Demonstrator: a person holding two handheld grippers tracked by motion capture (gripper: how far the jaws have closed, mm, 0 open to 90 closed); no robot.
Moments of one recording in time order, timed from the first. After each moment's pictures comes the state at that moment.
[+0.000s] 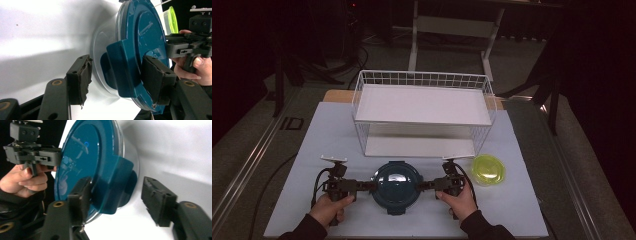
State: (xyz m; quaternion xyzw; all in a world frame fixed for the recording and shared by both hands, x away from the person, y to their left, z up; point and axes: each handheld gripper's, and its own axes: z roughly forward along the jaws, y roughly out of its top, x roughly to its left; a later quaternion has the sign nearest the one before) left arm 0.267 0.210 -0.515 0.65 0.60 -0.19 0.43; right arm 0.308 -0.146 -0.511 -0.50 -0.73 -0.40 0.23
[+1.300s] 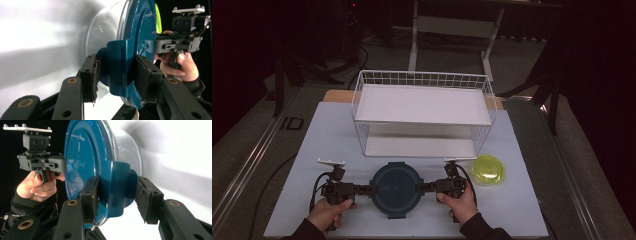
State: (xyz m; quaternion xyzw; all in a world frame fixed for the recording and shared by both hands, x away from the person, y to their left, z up) left arm 0.255 0.211 -0.512 0.63 0.59 -0.23 0.45; right arm 0.299 -0.149 -0.507 -0.52 -0.70 -0.40 0.27
